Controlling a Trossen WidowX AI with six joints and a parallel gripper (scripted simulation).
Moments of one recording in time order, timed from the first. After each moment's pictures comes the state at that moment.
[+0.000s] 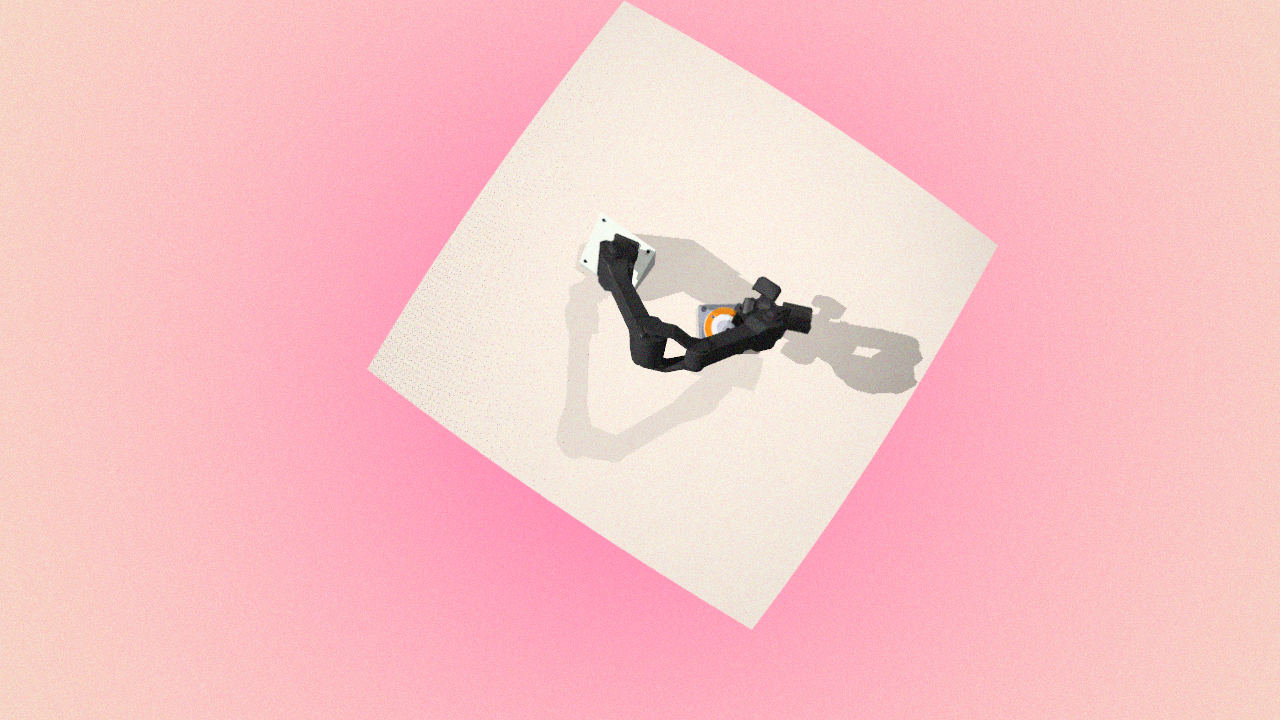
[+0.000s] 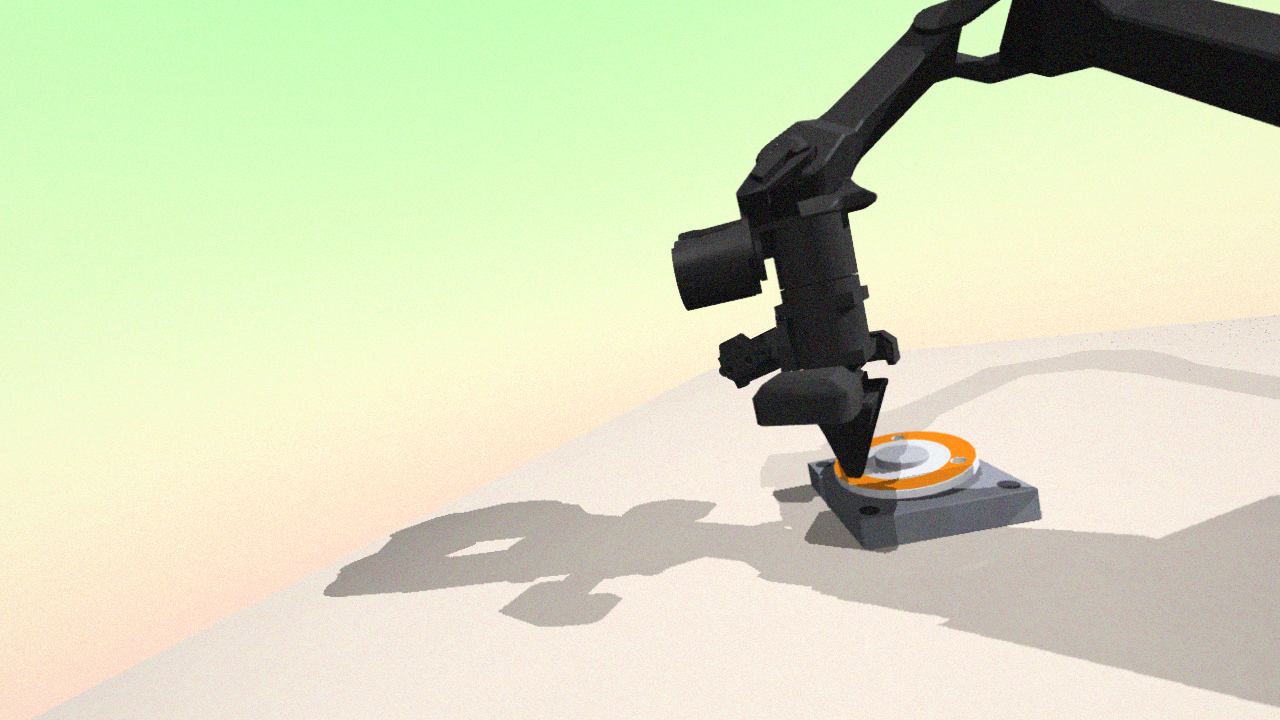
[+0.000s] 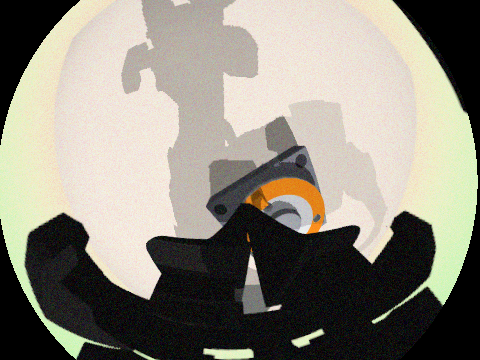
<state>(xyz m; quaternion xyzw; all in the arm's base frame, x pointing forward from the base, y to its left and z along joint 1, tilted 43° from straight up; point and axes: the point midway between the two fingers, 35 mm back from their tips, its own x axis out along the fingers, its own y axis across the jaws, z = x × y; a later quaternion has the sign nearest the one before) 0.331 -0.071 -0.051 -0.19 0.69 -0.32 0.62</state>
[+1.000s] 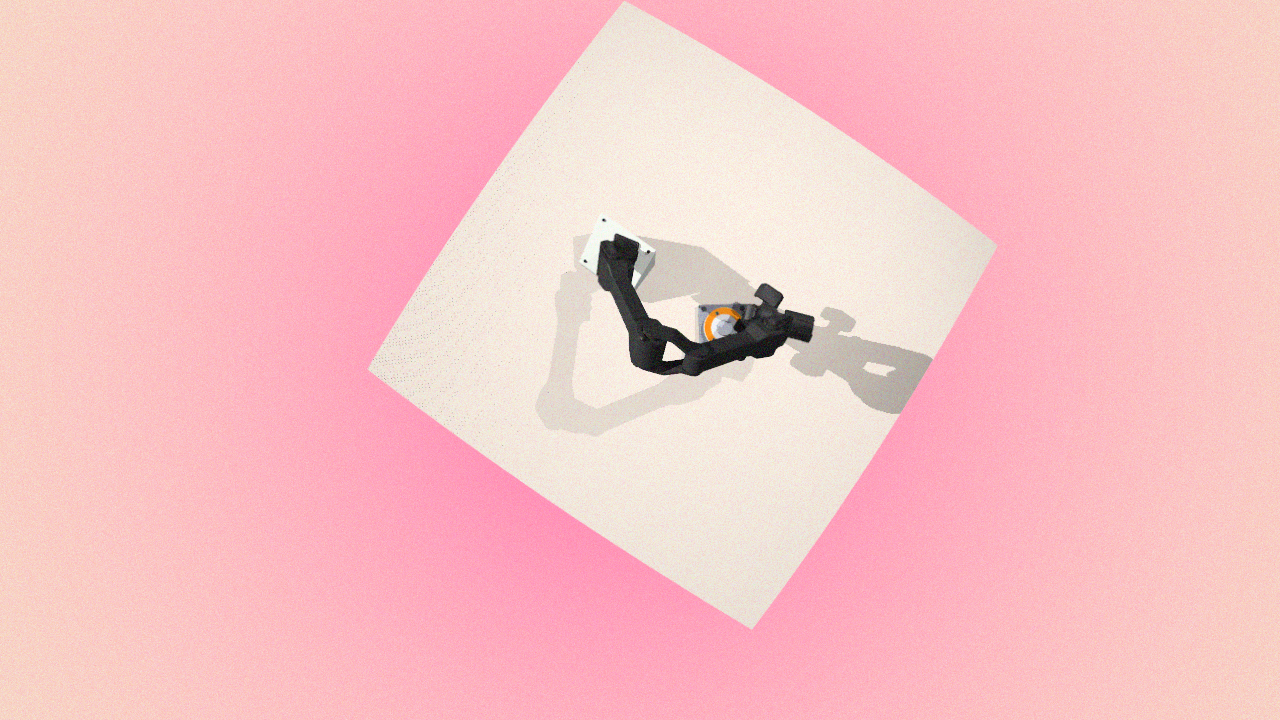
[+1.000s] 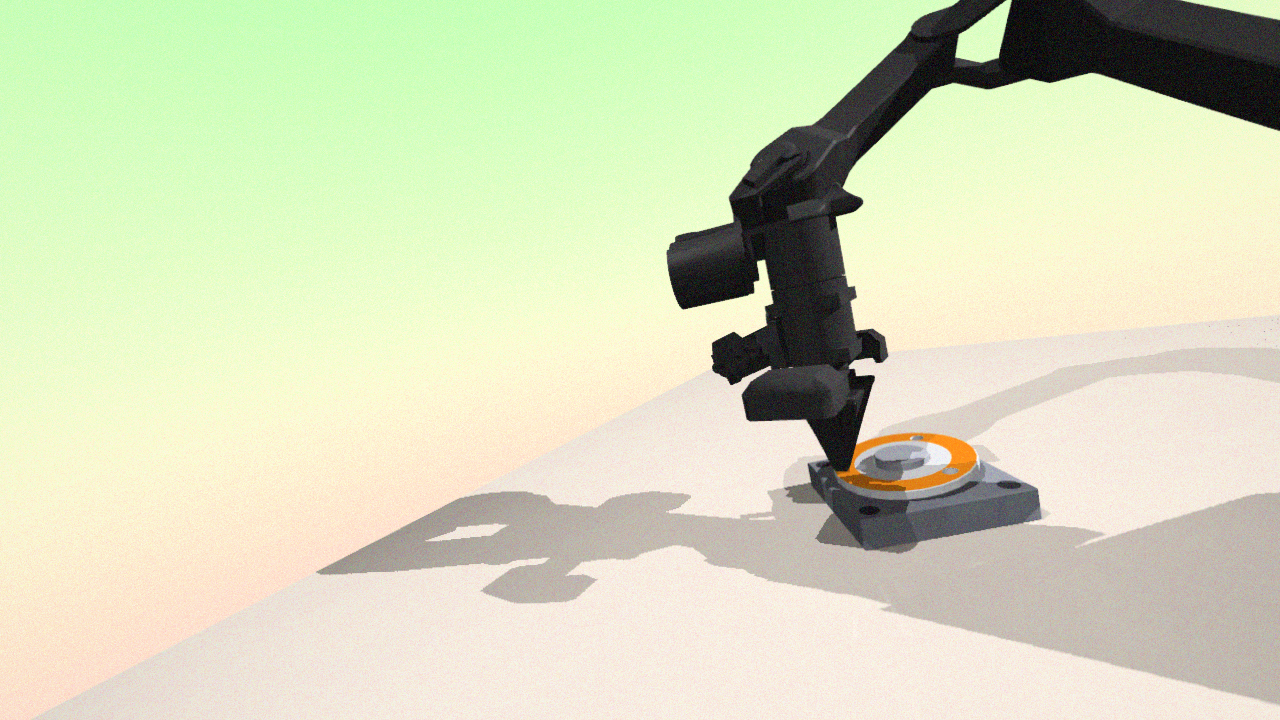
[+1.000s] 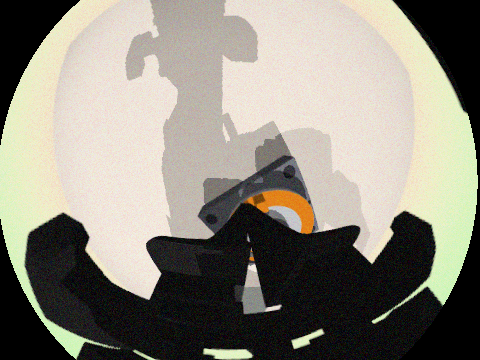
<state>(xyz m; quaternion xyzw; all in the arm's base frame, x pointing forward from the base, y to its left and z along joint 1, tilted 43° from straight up) 0.342 -0.081 -0.044 -0.19 0.69 -0.32 0.62</state>
